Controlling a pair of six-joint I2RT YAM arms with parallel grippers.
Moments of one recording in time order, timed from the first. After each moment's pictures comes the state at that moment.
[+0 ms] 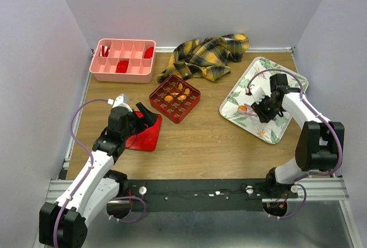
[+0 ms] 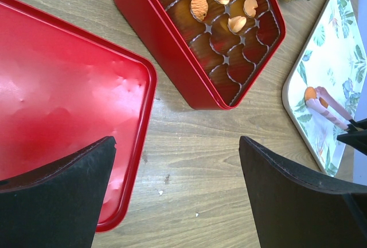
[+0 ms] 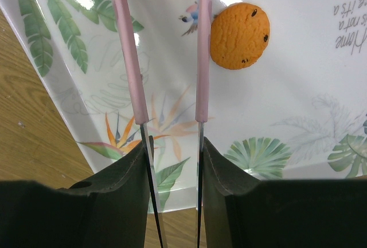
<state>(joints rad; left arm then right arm) -0.28 0.77 0.45 -0.18 0.06 -0.75 -0.02 1.54 1.02 -0.75 -0.17 -0.82</state>
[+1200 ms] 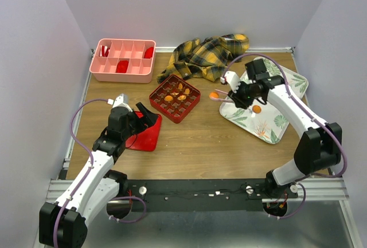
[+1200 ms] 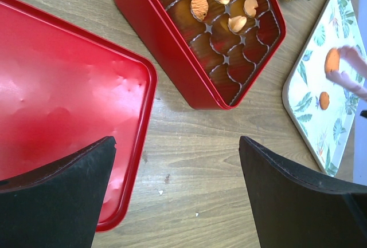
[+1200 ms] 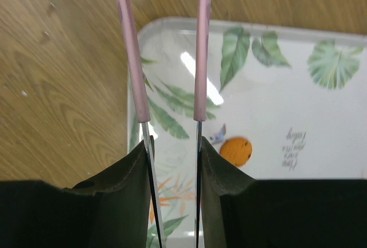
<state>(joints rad) -0.28 0.77 0.45 -0.18 0.06 -0.75 0.28 1.52 1.25 -0.78 -0.27 -0.77</state>
